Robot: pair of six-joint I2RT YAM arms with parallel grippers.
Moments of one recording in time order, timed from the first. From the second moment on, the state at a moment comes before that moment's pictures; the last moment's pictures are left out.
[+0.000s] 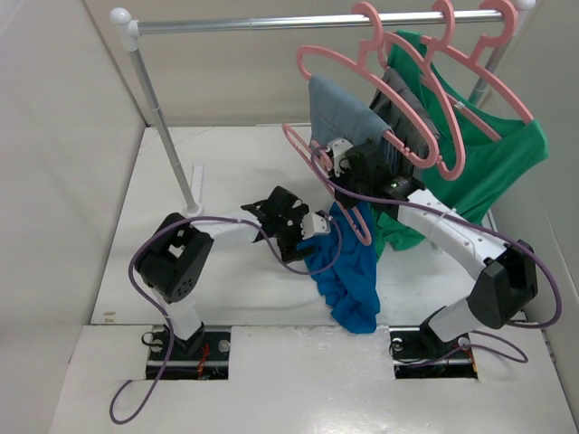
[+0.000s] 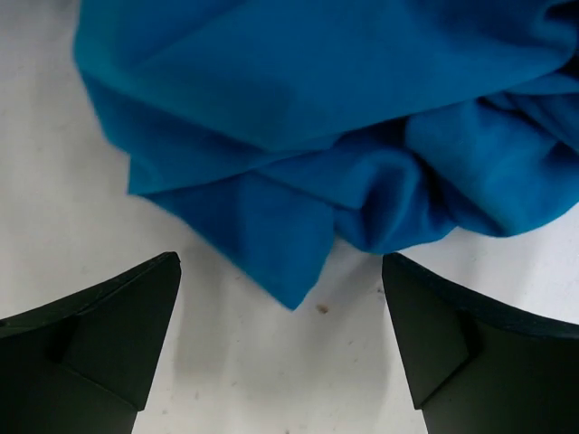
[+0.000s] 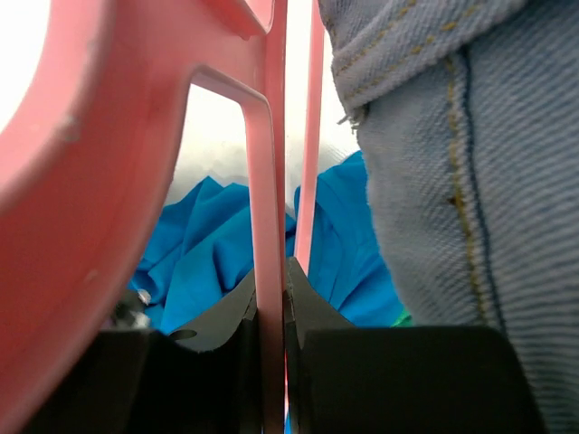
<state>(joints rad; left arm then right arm) -0.68 1.73 0.99 -0.23 0.42 0.69 0.60 1.50 1.30 -0.52 0.03 -0.04</state>
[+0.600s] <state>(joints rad) -0.75 1.72 1.00 -0.24 0.27 0.75 0.58 1.46 1.29 -0.54 0.03 -0.06</state>
